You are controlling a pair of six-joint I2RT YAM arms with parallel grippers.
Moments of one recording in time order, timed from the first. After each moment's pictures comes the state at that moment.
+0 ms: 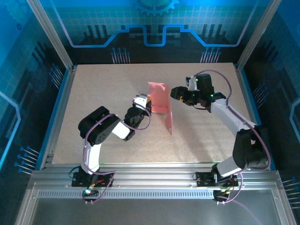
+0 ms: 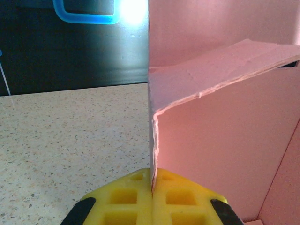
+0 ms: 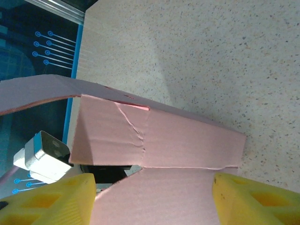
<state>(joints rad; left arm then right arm) -0.60 2.02 0.70 1.28 -0.24 -0.11 0.24 1.50 1.11 -0.32 -0.56 0.61</state>
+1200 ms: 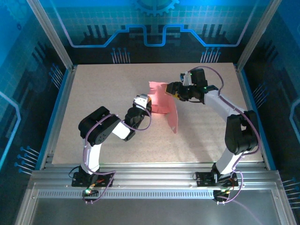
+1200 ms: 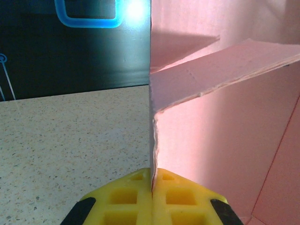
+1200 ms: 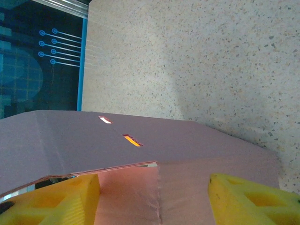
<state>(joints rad) -0.61 2.02 0.70 1.28 -0.26 -0.08 0.25 1.71 1.26 -0.32 -0.64 0.65</state>
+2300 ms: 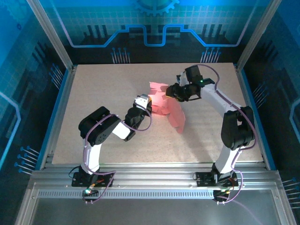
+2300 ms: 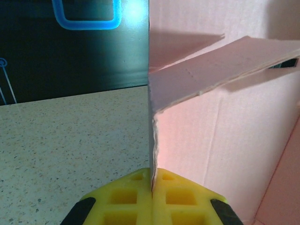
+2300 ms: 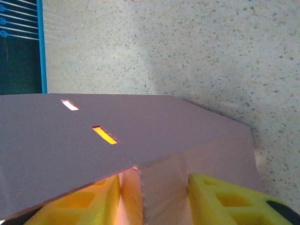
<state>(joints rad) -0.61 2.02 0.70 1.28 -0.26 -0.06 0.29 1.79 1.44 -0.64 -0.57 0.53</state>
